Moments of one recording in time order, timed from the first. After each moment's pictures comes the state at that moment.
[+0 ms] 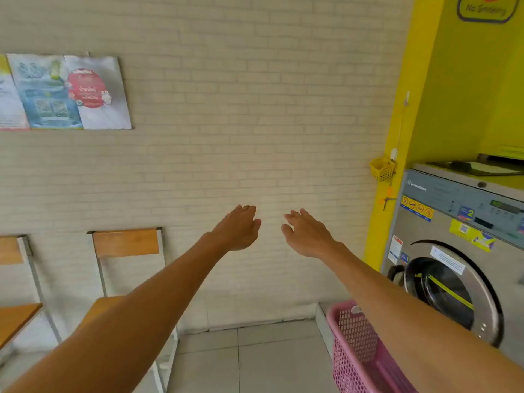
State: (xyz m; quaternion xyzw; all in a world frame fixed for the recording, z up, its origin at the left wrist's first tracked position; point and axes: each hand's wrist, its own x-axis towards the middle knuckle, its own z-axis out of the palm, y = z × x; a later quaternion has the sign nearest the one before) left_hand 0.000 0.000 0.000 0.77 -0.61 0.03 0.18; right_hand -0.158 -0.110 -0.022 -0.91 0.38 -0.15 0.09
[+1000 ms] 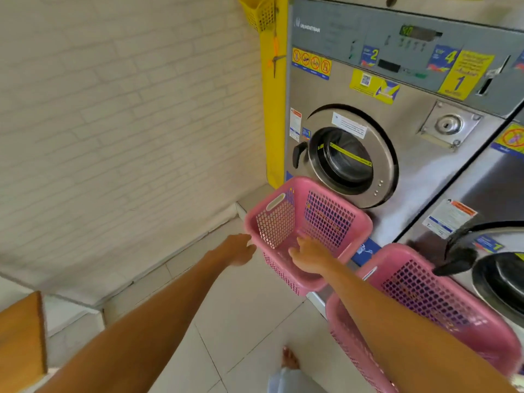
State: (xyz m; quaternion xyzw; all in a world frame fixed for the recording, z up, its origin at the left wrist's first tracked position) left_hand -0.140 -0.259 -0.286 0.66 -0.68 -0.29 -0.11; right_hand -0.355 -0.271 -0.350 -0.70 0.64 0.05 0.33
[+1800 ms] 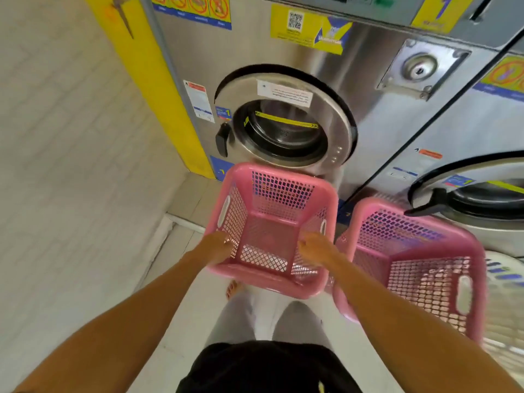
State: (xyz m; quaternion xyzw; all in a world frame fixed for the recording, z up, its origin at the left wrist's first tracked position) left_hand -0.162 -0.505 -0.383 0.50 -0.76 -0.34 -0.23; right_hand -0.405 -0.375 -0.455 -0.37 0.81 0.02 0.44
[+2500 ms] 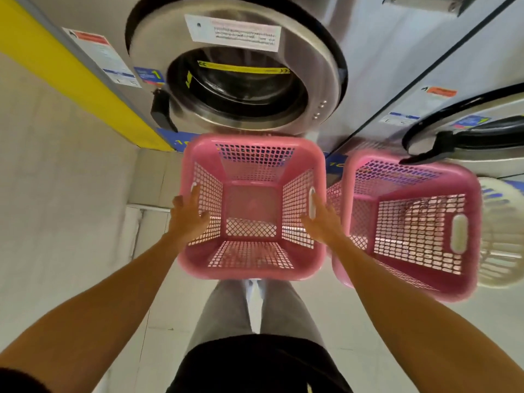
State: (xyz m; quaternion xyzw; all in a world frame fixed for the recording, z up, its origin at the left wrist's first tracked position) left_hand -0.195 -0.600 -0.490 0.52 -0.78 -0.31 -0.16; right_hand -0.431 -0.364 -0.508 -0.19 0.89 -0.08 0.42
